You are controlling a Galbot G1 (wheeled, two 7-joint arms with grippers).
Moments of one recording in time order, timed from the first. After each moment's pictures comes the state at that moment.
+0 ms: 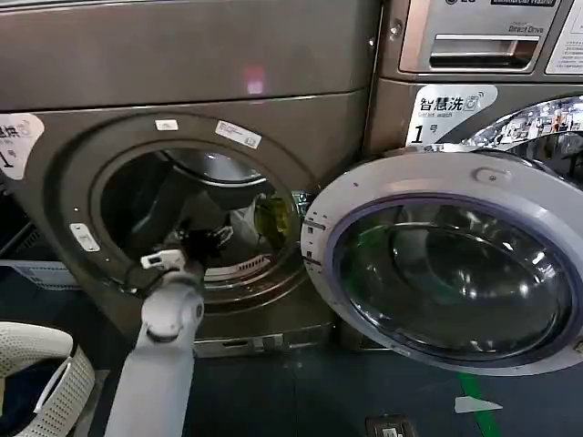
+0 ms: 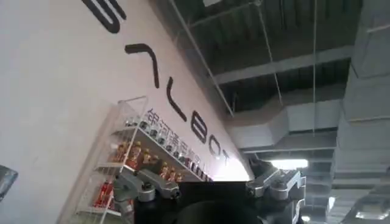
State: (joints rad) left arm 0.78 -1.44 -0.45 -1.63 -0.19 0.39 -0.11; right arm -1.75 1.03 2.52 1.94 0.80 -0.25 -0.23
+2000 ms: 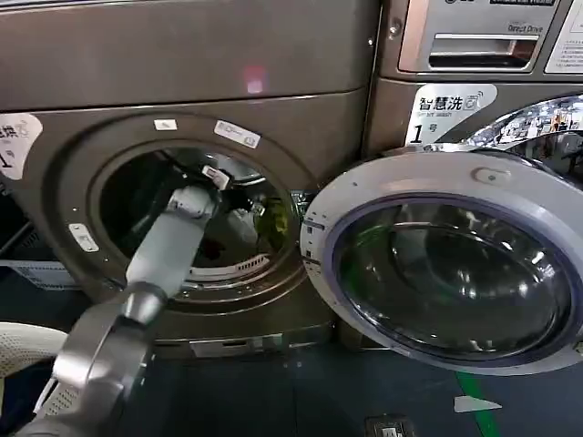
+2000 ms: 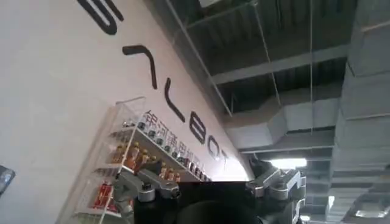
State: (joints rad) left arm -0.04 -1.40 -0.07 -0.50 0.17 0.27 0.66; right arm -1.73 1.05 2.50 1.92 0.80 -0.21 -0.25
